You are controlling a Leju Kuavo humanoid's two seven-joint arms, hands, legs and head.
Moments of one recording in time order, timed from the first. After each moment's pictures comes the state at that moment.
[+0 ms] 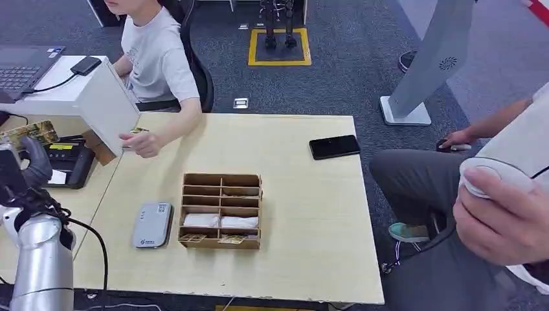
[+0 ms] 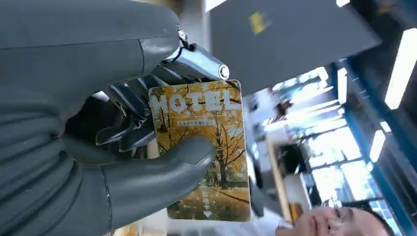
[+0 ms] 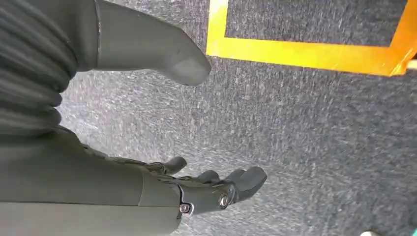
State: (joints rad) left arm -0.31 0.18 0.23 -1.43 -0.23 0.47 -0.44; right arm -0.08 0.07 -1.19 -0.24 1.44 -0.28 -0.22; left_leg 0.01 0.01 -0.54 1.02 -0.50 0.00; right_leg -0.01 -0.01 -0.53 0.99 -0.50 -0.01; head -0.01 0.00
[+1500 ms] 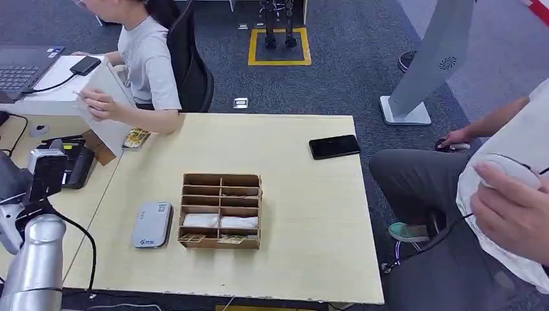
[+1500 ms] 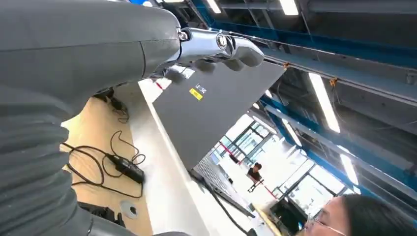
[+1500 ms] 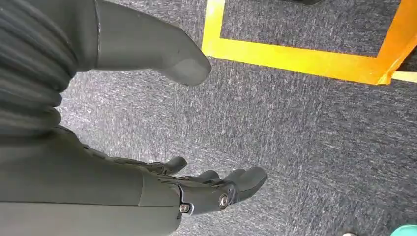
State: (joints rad) left arm -0.30 0.25 0.20 -1.36 -0.58 0.62 -0.47; right arm -0.10 0.07 -1.16 -0.24 1.44 -0.26 -0.21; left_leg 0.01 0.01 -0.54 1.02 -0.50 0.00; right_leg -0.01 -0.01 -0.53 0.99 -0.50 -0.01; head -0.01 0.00
